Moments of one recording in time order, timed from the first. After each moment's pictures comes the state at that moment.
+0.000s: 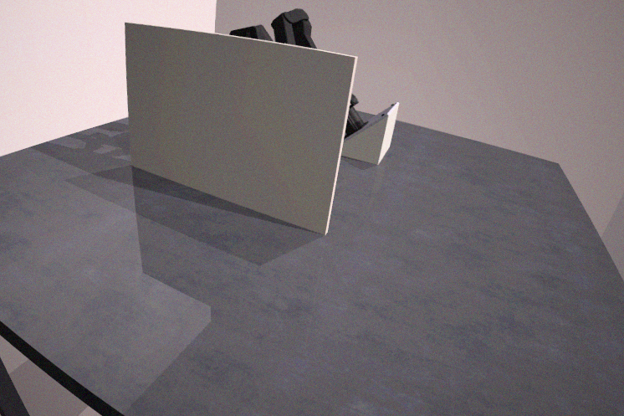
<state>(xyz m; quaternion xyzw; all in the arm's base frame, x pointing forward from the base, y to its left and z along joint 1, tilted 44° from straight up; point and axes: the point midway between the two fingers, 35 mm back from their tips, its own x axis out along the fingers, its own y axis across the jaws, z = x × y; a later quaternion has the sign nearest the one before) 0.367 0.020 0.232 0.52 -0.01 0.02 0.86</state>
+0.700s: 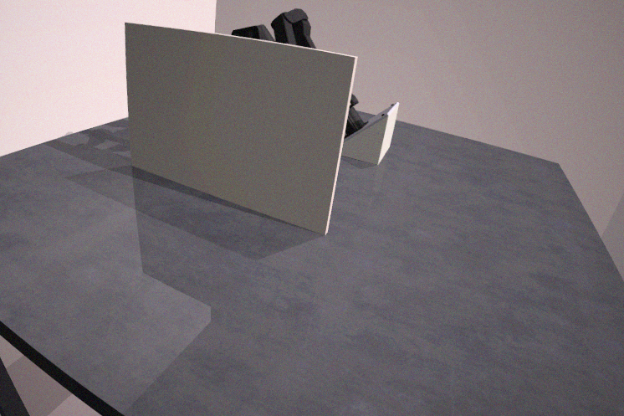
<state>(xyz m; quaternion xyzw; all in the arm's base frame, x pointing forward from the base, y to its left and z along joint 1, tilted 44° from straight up) 0.367 0.024 0.230 0.52 -0.01 0.02 0.85</state>
